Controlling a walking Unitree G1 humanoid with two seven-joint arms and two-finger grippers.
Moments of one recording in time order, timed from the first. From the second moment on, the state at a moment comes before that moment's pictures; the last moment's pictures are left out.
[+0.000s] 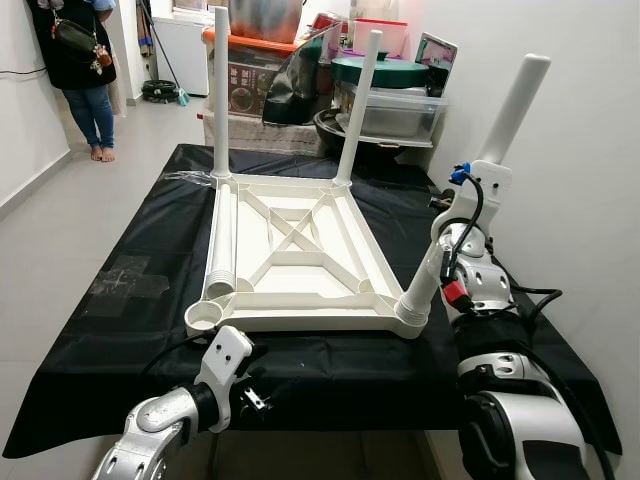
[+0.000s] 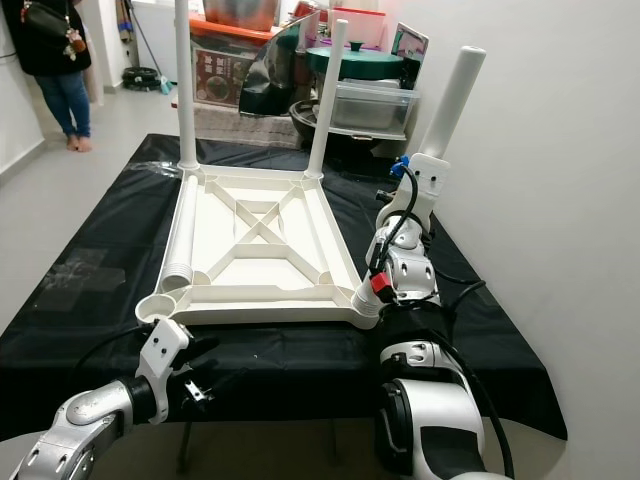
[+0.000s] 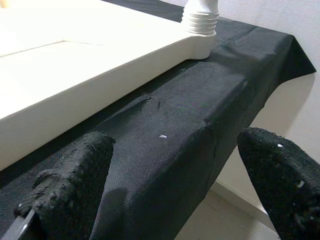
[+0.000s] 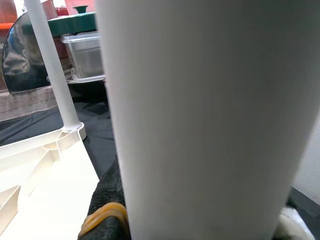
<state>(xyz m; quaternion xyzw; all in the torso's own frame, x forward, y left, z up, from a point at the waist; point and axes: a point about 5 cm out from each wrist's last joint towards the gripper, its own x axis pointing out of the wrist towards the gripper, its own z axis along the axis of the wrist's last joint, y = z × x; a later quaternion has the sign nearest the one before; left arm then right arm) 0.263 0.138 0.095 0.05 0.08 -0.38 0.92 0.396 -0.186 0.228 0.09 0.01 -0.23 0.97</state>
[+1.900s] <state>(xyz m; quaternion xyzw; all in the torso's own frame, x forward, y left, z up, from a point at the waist) 0.263 0.137 0.091 0.04 0.09 -0.39 0.92 0.393 -0.188 0.200 0.11 0.08 -0.23 0.96</state>
